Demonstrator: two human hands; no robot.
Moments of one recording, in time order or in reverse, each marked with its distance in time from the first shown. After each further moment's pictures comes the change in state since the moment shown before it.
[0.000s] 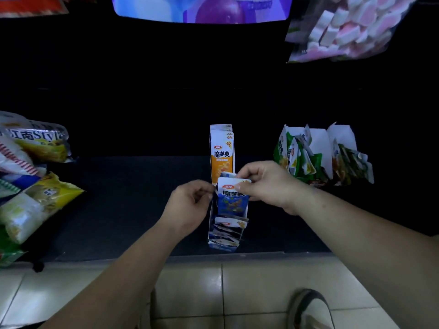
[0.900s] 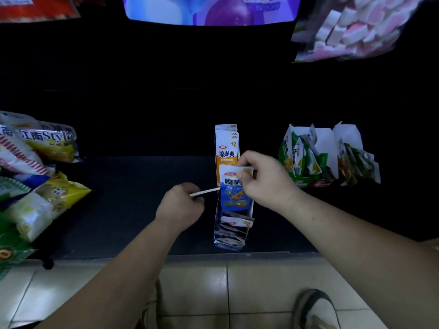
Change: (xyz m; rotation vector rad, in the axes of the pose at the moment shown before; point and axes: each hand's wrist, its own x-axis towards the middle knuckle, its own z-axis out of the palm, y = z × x) left_hand 0.005 -0.001 -0.018 0.298 0.048 -0.290; right_hand 0.000 -0.007 0.018 -0.247 0.230 -0.309
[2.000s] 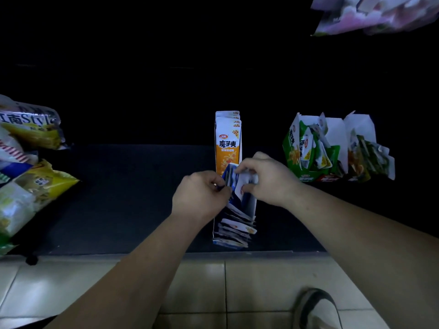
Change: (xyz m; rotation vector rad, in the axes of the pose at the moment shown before) left_hand 0.009 0.019 0.037 -0.038 0.079 0.207; right_hand 0.032 0.055 0.018 -0.355 -0.241 0.078
